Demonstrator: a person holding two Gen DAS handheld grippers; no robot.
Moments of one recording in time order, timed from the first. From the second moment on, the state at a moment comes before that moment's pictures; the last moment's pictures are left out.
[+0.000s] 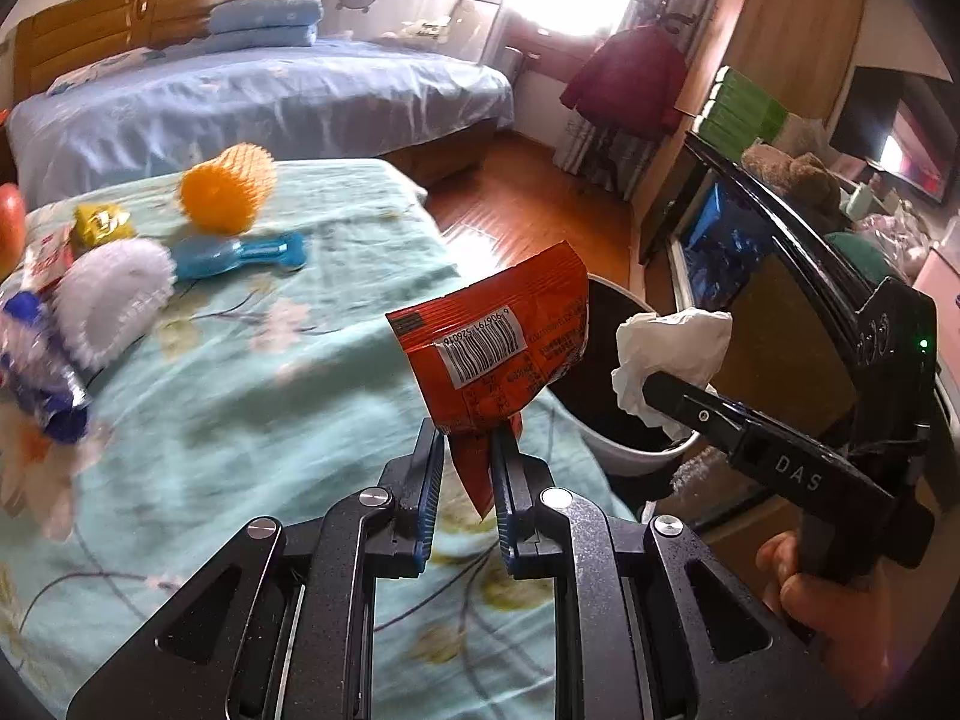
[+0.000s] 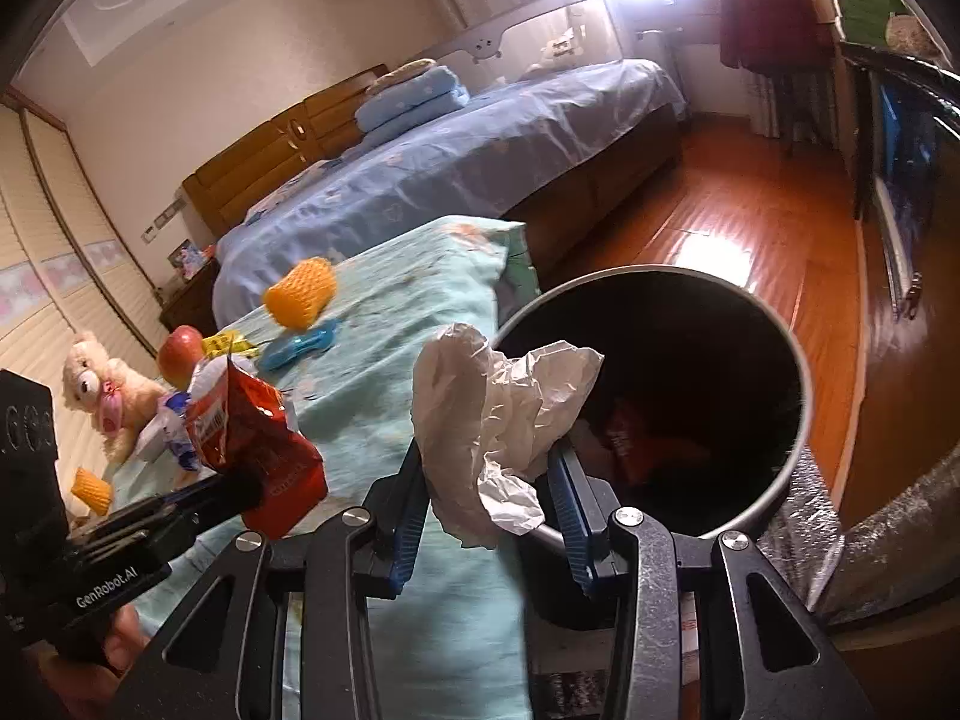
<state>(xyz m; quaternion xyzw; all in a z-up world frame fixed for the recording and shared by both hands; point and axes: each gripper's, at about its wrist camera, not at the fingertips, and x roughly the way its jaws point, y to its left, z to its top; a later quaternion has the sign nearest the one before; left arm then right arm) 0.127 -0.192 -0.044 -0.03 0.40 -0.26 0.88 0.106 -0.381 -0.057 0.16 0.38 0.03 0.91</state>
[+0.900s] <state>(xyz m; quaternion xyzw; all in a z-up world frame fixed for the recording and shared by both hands) 0.160 -0.267 -0.054 -0.01 0.43 -0.30 0.85 0.118 -0.444 -0.068 0.17 0.38 -0.03 0.91</state>
